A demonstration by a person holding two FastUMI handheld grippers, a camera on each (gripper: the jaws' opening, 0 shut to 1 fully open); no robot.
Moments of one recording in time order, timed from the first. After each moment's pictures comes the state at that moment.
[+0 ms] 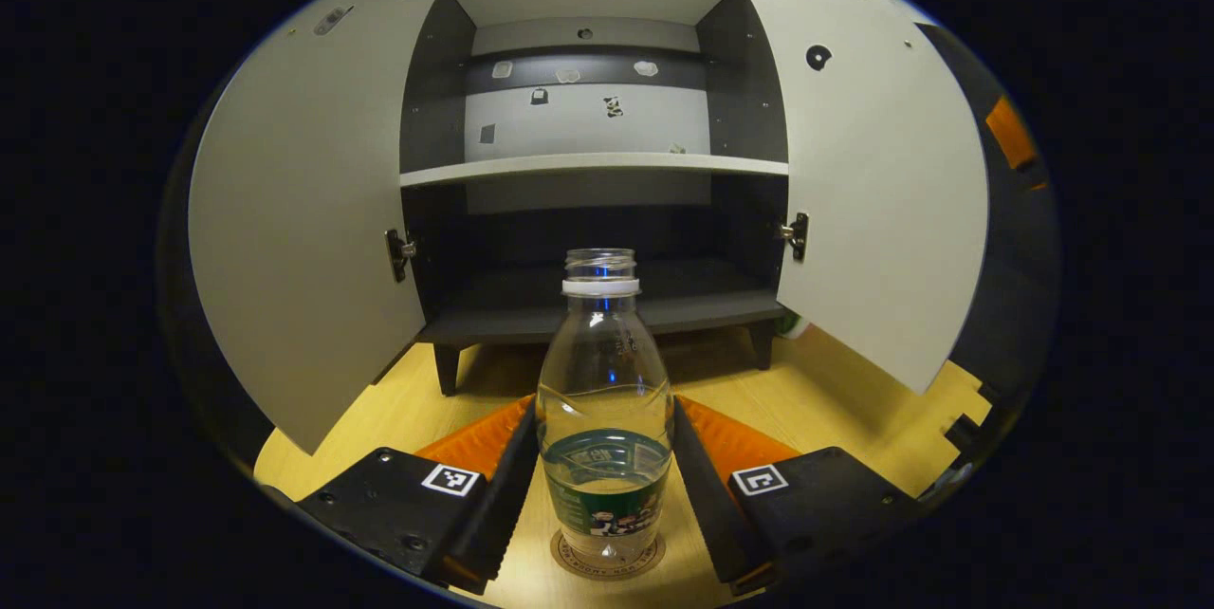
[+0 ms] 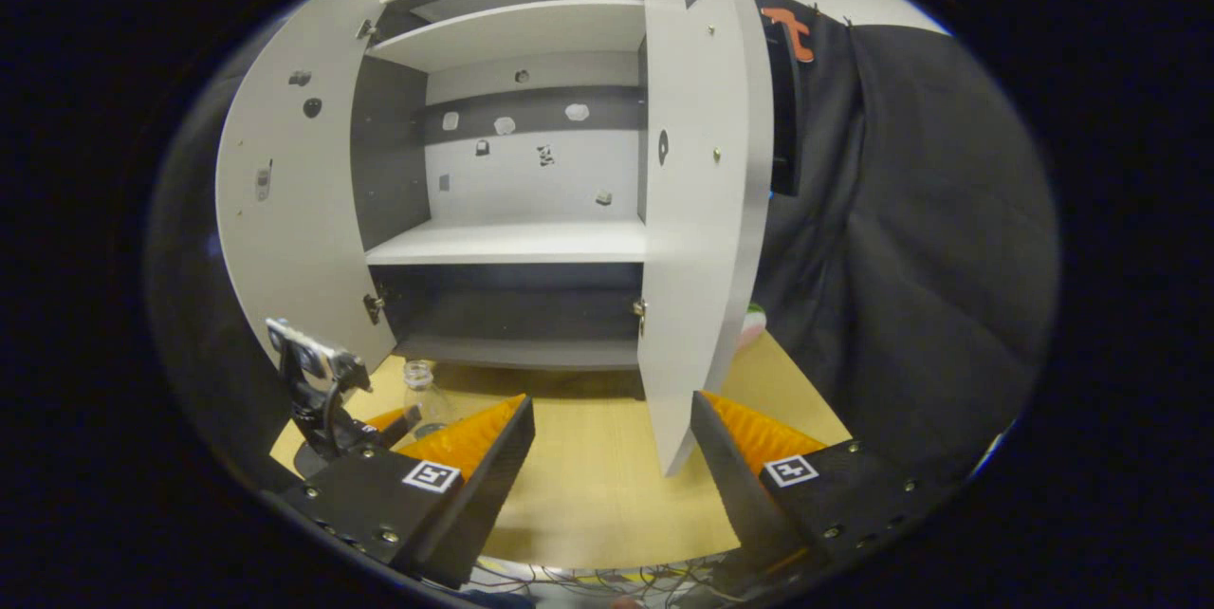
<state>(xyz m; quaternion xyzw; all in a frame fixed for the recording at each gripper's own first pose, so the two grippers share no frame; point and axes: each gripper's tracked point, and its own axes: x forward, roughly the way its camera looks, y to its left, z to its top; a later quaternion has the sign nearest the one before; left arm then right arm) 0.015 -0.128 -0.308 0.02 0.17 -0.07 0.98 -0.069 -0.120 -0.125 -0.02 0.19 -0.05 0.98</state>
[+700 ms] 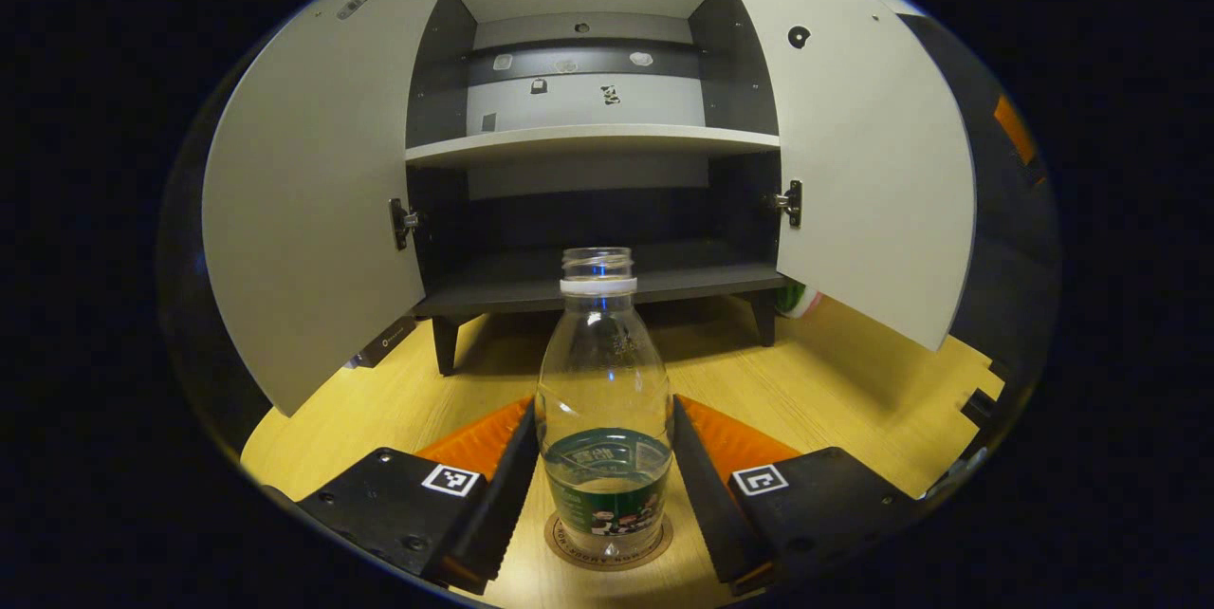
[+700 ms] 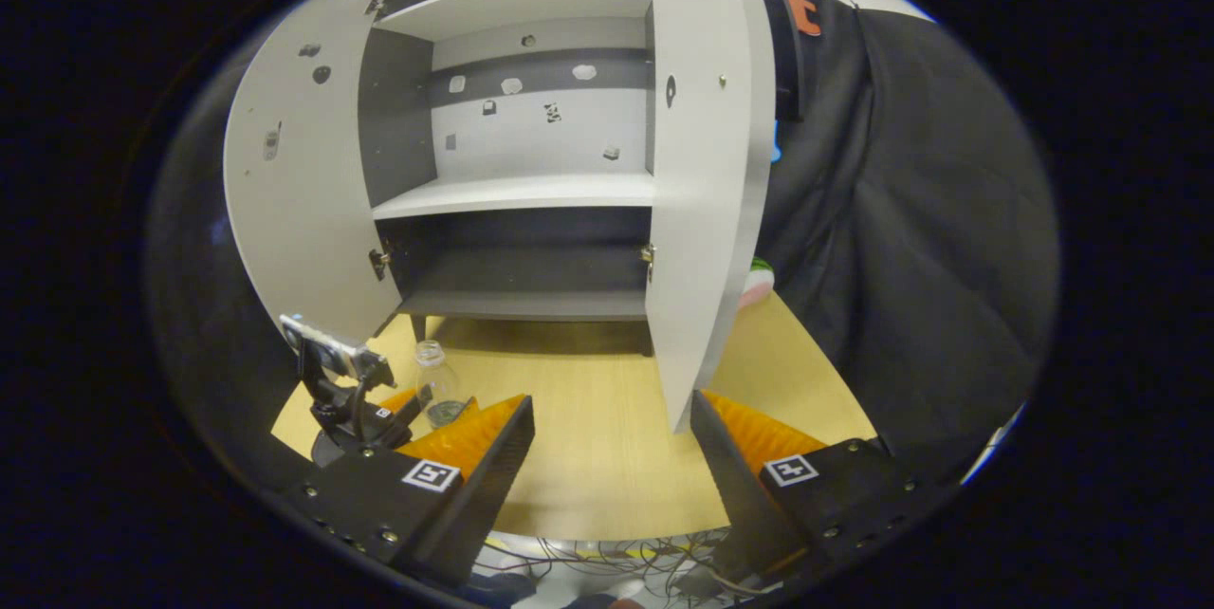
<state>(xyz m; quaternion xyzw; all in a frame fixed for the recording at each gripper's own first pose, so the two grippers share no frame) -0.005 -0.126 -0.336 0.03 0.17 -0.07 0.98 -0.087 -0.115 -0.152 -0.01 0.24 -0.03 0.97</state>
